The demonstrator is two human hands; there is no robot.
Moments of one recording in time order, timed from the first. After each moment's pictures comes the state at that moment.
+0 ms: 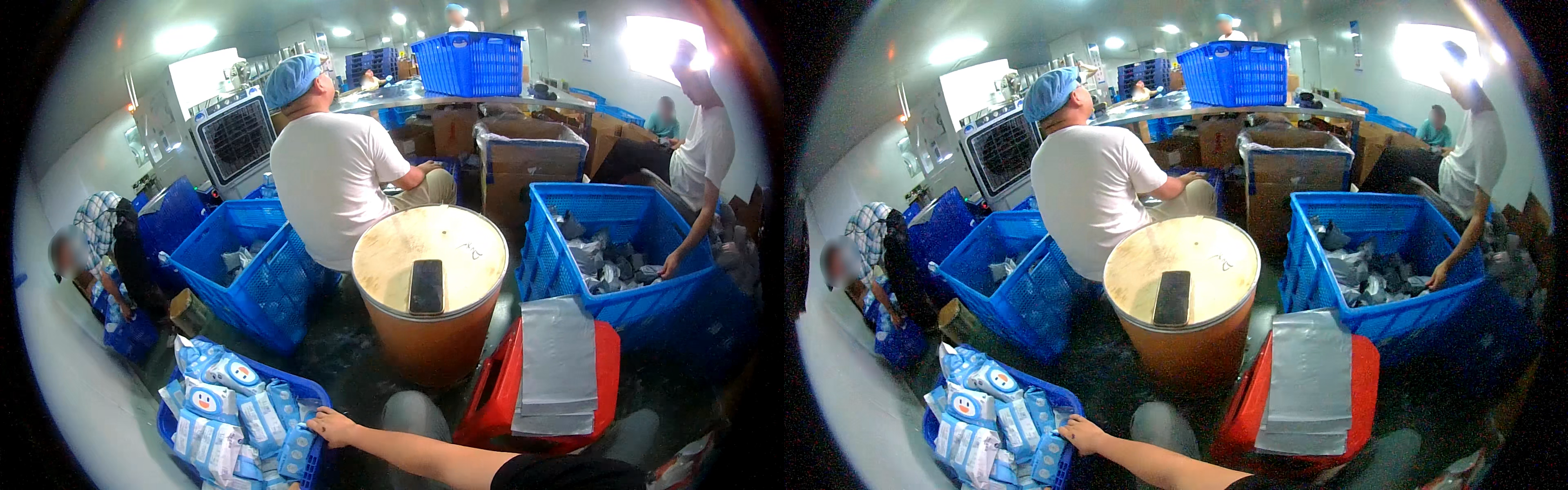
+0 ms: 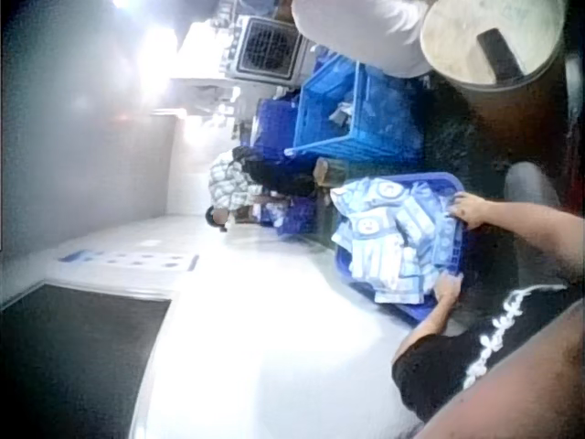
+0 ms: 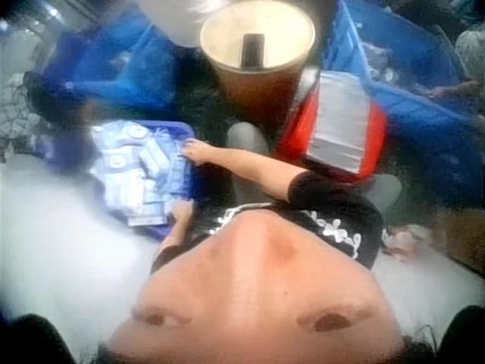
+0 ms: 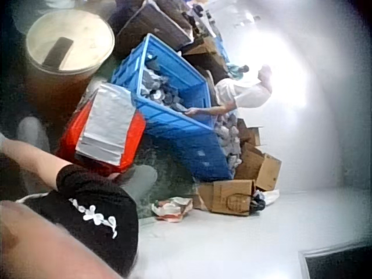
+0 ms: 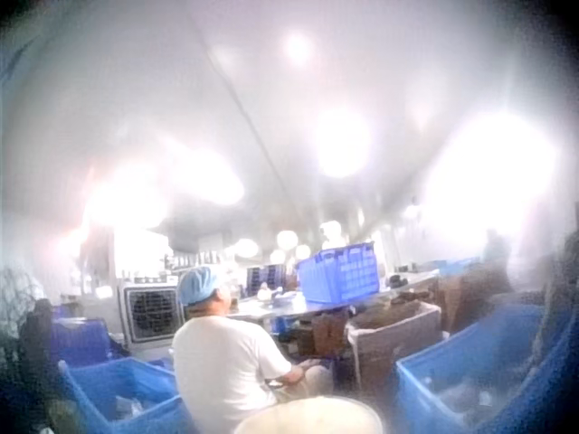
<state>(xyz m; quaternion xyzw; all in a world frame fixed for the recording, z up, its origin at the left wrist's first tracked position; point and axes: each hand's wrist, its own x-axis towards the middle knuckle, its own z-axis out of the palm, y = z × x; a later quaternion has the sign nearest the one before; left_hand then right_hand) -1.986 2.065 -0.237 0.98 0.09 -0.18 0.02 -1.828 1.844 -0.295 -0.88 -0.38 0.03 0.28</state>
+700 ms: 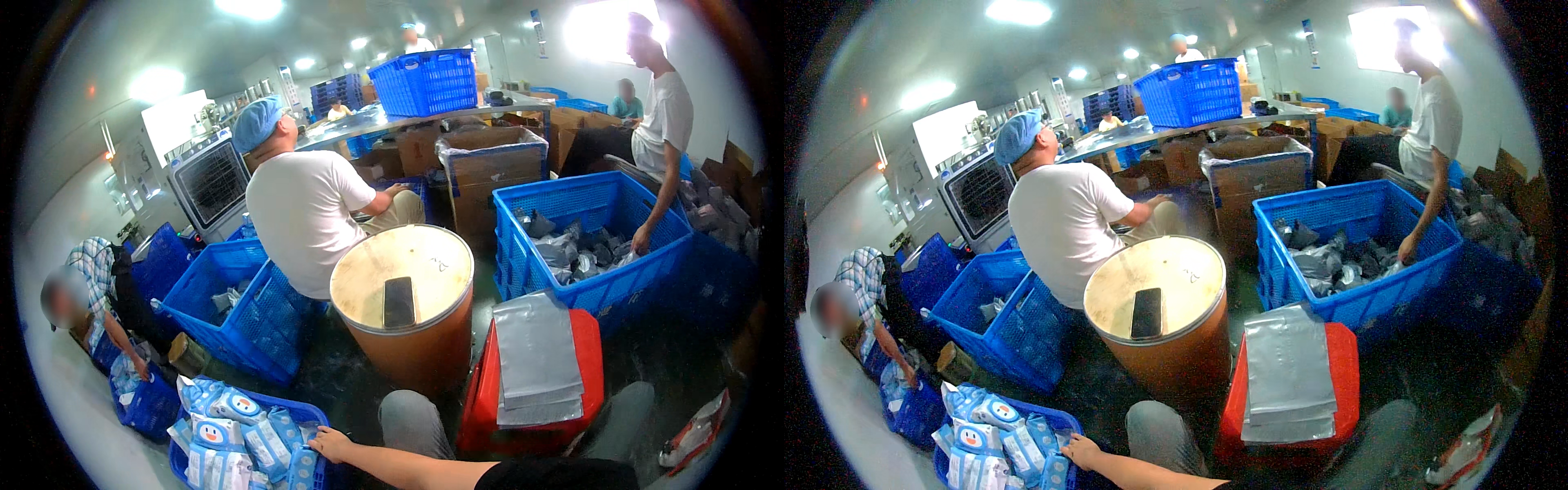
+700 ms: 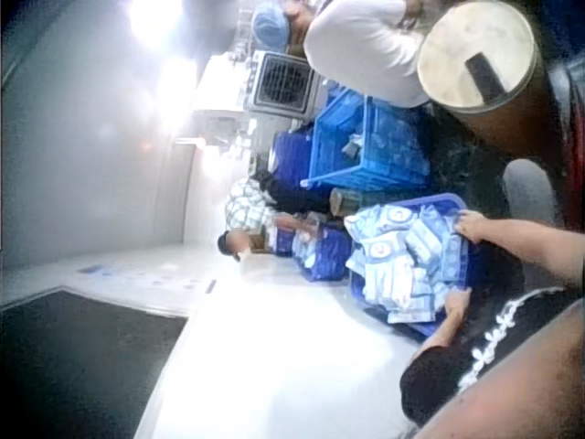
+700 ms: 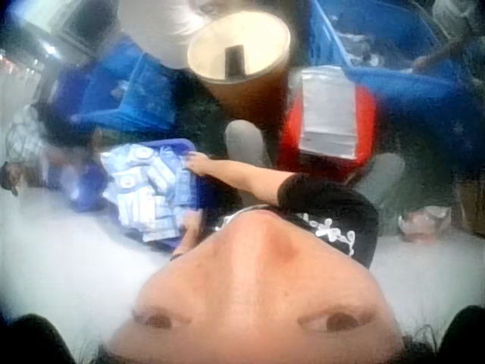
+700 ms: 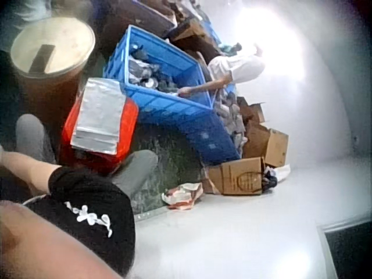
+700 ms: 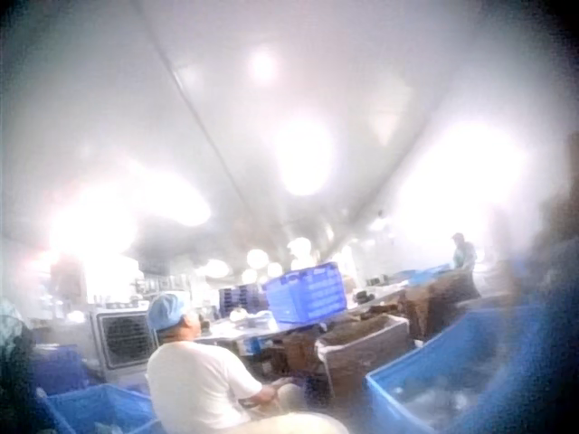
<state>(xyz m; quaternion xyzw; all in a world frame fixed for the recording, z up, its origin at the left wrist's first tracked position) -1.972 2.068 -0.273 0.97 0.03 -0.23 0.00 -1.832 1.849 -0.299 -0.93 -0.32 0.05 0.19</state>
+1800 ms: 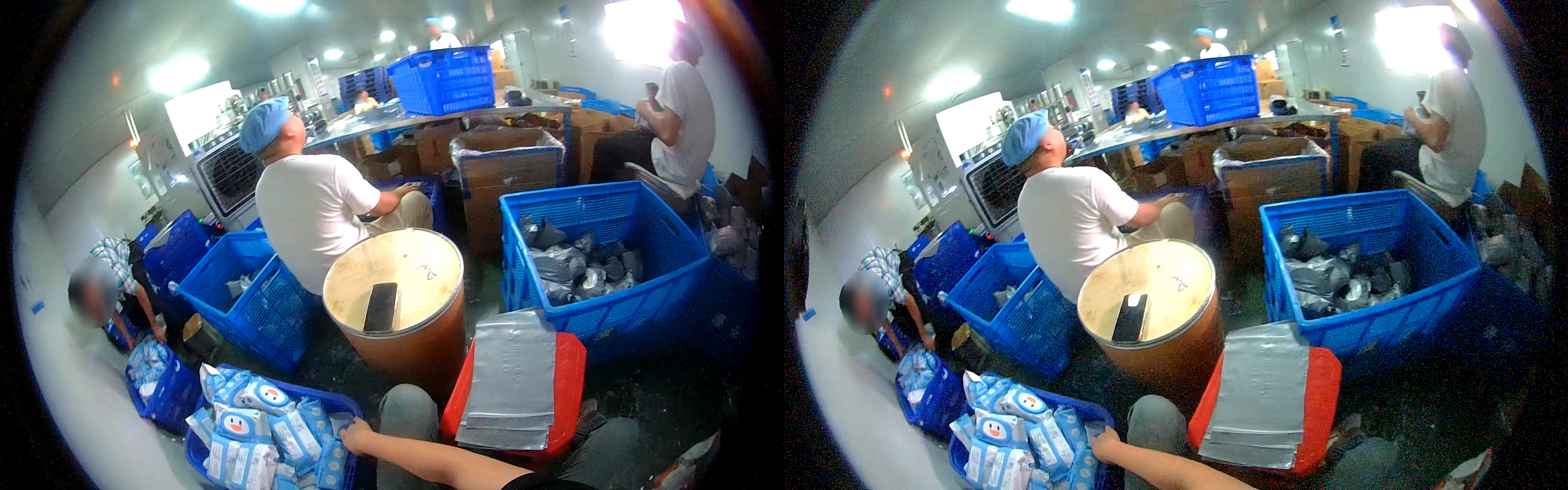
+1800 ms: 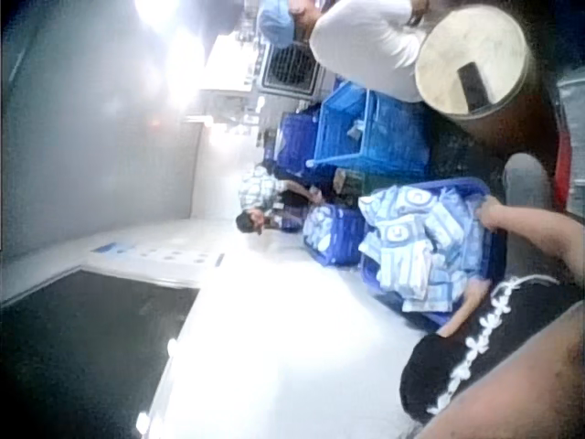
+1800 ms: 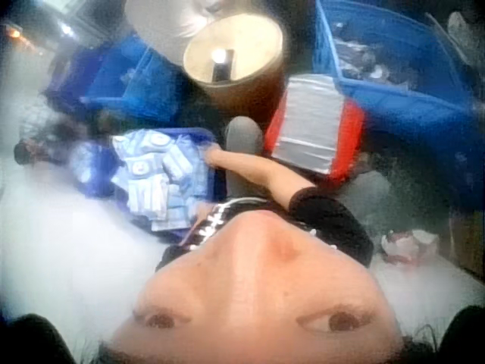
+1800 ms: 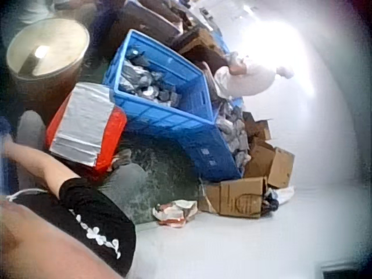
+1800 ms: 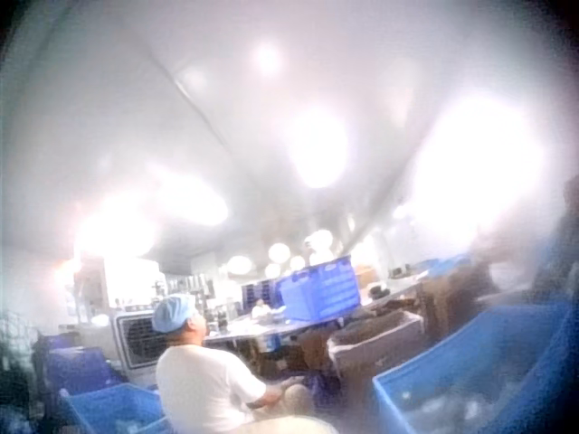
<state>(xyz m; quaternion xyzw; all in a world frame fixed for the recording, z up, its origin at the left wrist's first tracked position) -2.003 1.992 -0.363 0.95 -0.06 -0.29 0.02 -1.908 1.739 -0.242 -0.93 -0.26 0.22 0.13</state>
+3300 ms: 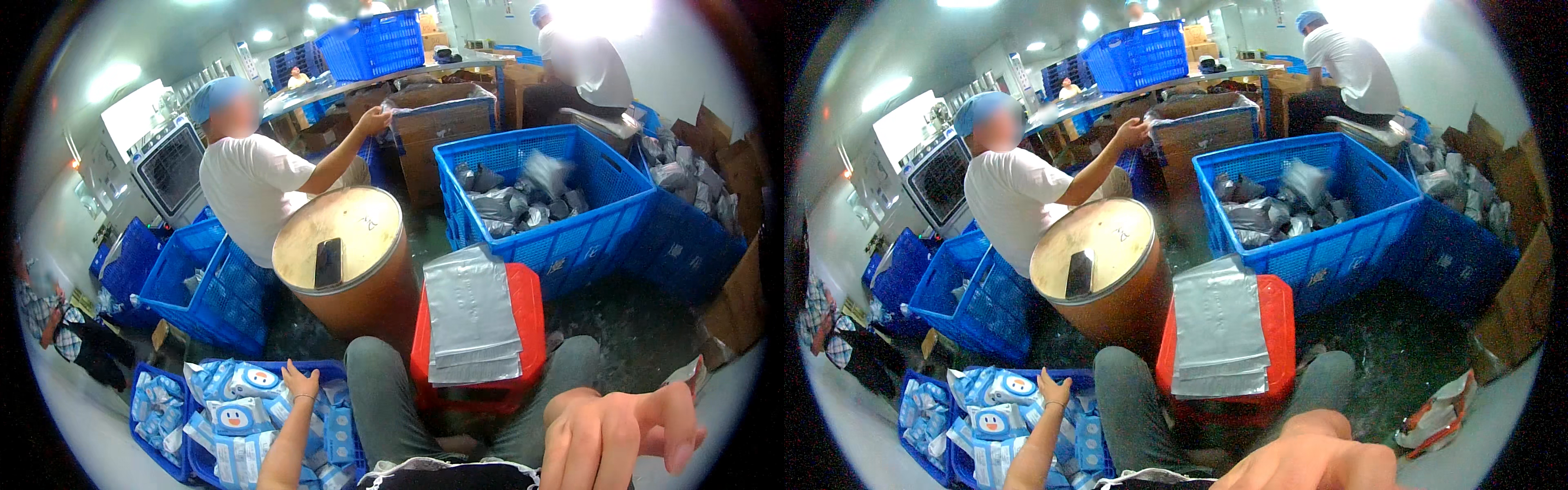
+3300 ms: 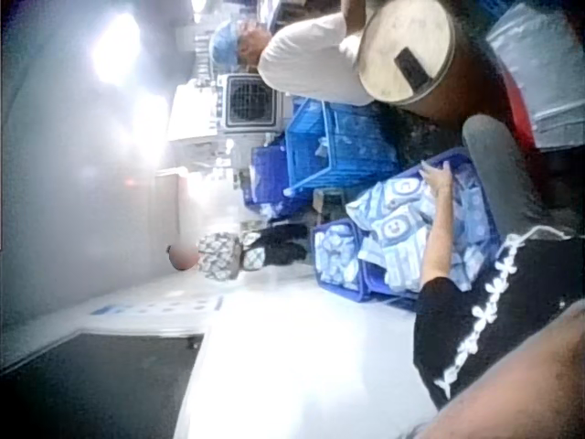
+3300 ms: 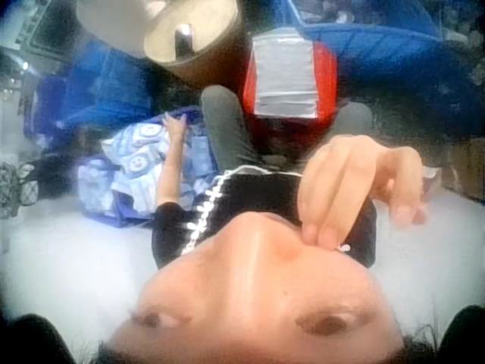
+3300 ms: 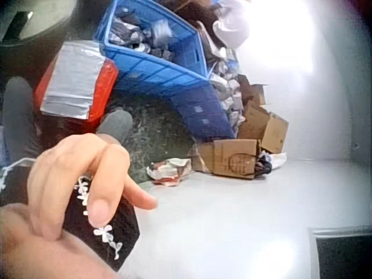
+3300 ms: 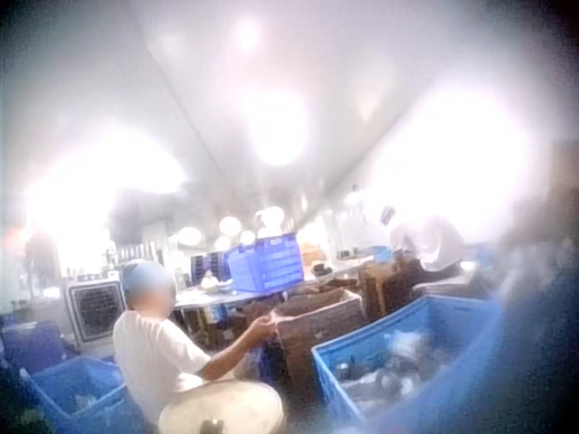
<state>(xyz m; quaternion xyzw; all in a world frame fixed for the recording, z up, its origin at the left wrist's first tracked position) -1.836 1.847 -0.254 0.97 -0.06 0.04 0.23 -2.241 1.531 0.117 -0.39 -0.50 -0.21 0.75</state>
